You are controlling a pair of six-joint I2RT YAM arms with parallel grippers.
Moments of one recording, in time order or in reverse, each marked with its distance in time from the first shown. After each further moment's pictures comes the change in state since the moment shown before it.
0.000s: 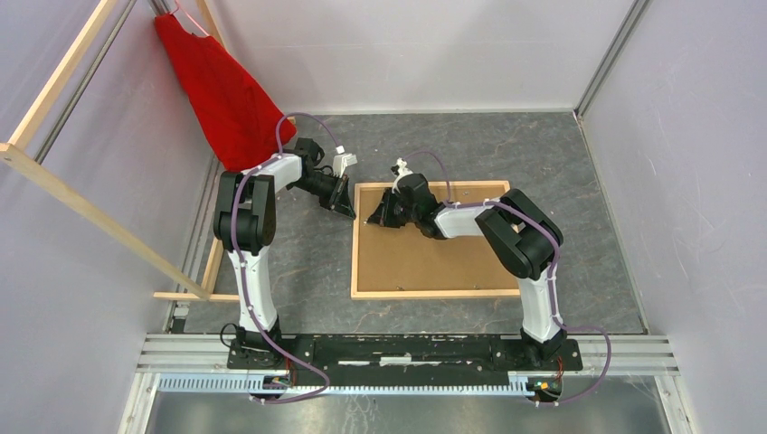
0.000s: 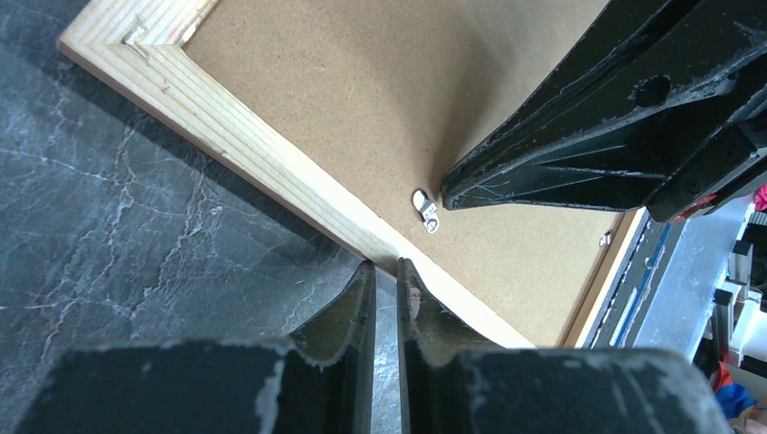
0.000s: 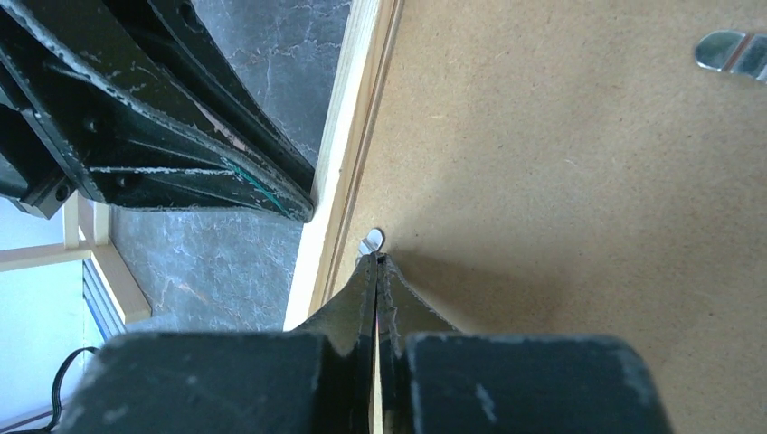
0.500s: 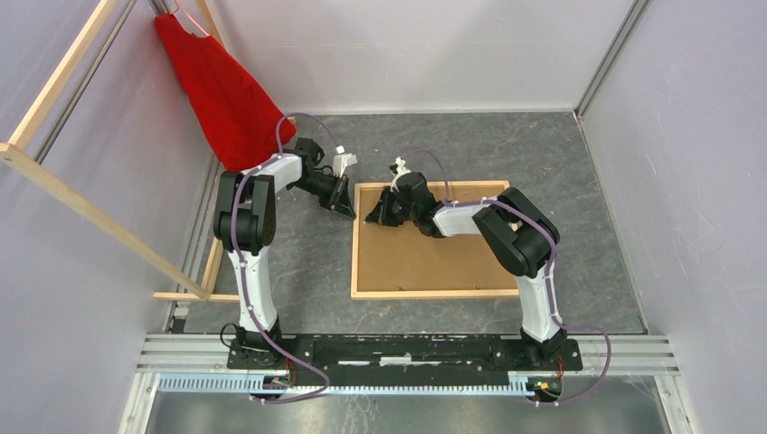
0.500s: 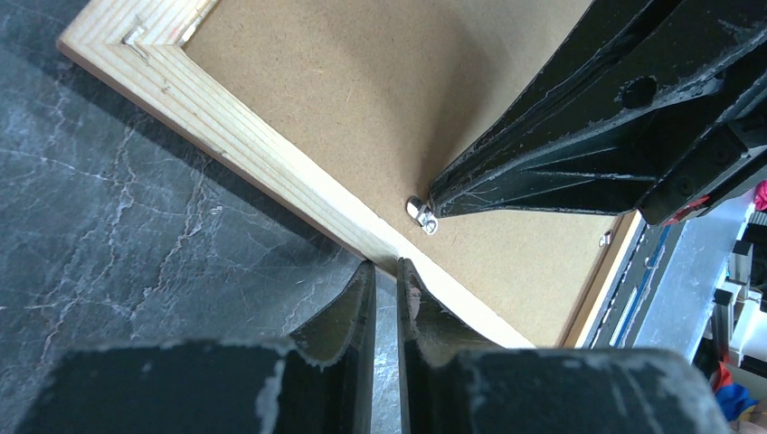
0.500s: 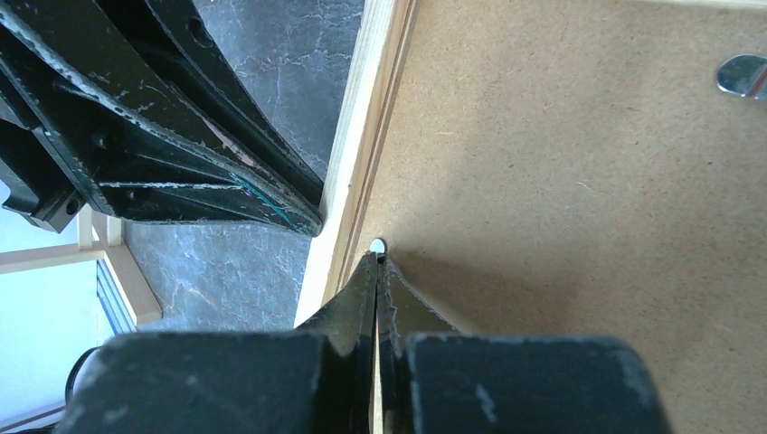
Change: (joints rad) left arm 0.000 0.000 0.000 0.000 0.000 0.000; right arm -0.001 0.030 0.030 0.012 -0.034 0.012
